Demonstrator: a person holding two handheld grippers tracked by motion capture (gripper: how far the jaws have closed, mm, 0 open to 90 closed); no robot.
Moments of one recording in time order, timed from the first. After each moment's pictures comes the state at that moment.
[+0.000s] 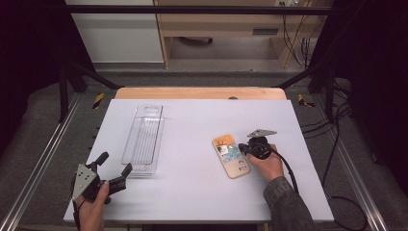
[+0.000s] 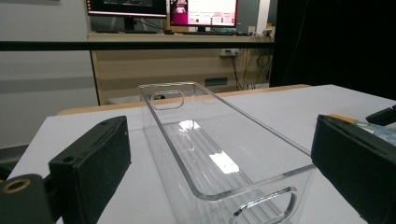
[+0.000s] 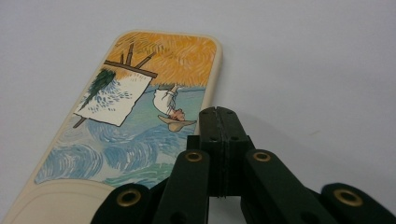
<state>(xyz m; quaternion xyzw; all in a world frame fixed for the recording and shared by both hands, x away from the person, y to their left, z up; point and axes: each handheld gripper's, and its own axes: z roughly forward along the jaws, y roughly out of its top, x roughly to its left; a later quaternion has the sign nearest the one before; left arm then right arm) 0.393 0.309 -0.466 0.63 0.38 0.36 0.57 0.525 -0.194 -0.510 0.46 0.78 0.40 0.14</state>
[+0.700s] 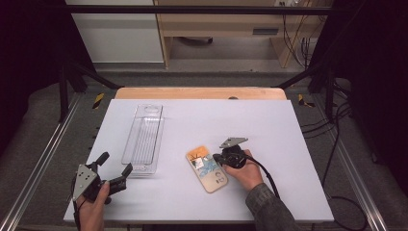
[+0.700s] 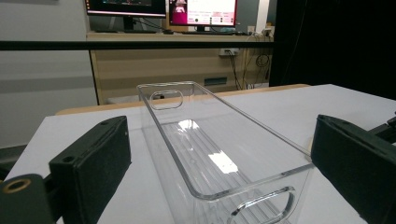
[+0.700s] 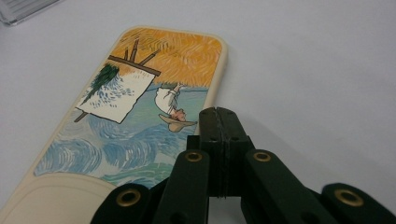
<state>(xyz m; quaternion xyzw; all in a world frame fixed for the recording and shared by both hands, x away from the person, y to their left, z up) 0.393 0.309 -0.466 0.63 0.38 0.36 0.57 0.500 -0.115 -0.504 0.36 0.83 0.40 0.10</state>
